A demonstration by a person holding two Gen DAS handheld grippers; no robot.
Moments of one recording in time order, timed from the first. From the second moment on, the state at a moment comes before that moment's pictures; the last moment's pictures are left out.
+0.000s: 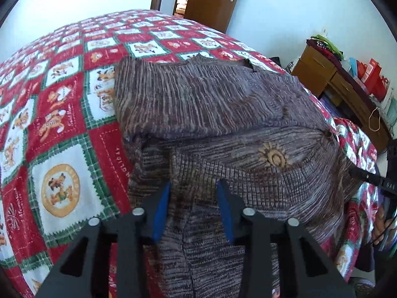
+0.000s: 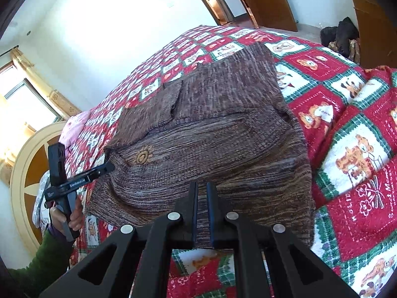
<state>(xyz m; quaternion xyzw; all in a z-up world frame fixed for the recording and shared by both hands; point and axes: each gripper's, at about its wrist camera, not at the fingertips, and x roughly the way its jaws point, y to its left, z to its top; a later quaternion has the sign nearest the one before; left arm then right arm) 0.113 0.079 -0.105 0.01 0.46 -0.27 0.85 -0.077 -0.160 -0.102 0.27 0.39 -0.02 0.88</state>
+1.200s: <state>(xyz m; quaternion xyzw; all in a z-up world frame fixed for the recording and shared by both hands) 0.123 0.069 -0.111 -0.01 0.46 -0.25 0.85 0.003 -0.198 -0.113 0.08 0.48 -0.08 0.87</state>
